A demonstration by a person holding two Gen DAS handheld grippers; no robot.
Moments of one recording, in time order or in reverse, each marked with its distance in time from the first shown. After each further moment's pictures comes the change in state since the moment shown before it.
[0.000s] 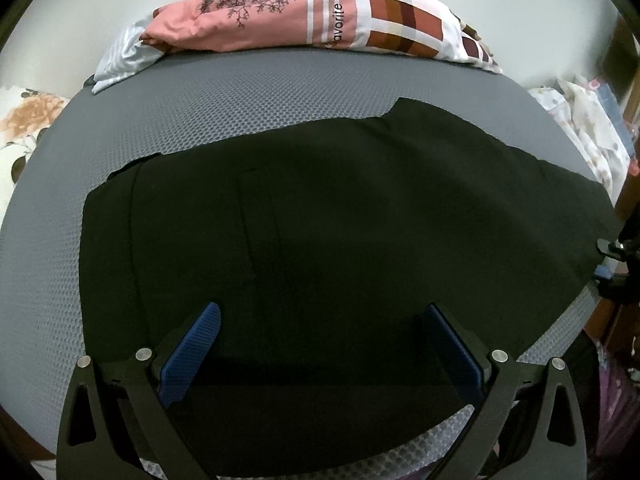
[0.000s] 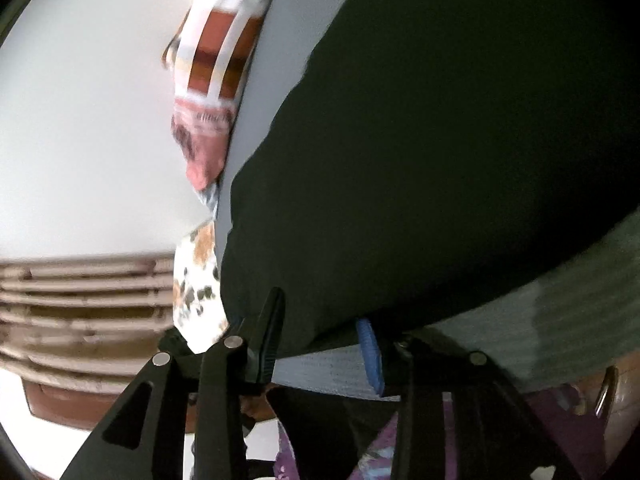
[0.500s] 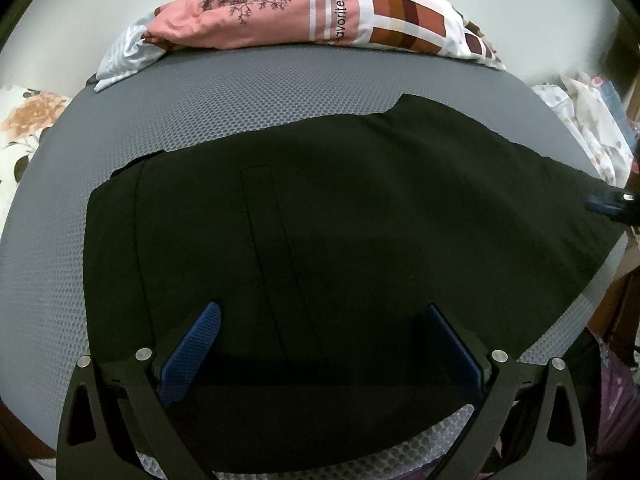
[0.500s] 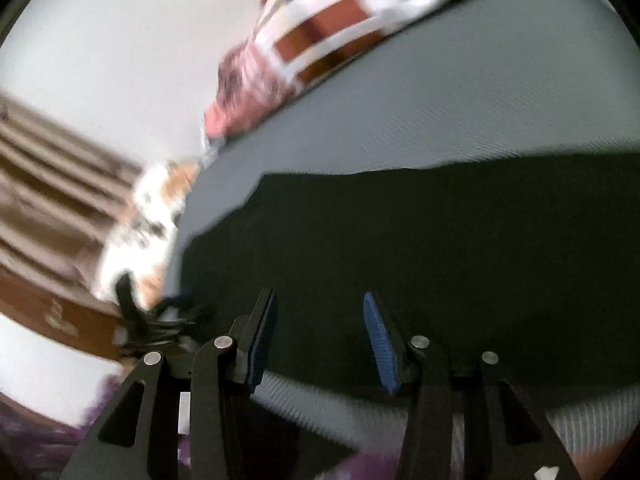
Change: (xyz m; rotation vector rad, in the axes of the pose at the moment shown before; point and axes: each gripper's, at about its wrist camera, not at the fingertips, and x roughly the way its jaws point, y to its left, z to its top) left arm 0.001 0.000 -0.002 0.007 0.010 0.019; right arm 0.061 0.131 0.023 -0.694 0.048 -0.336
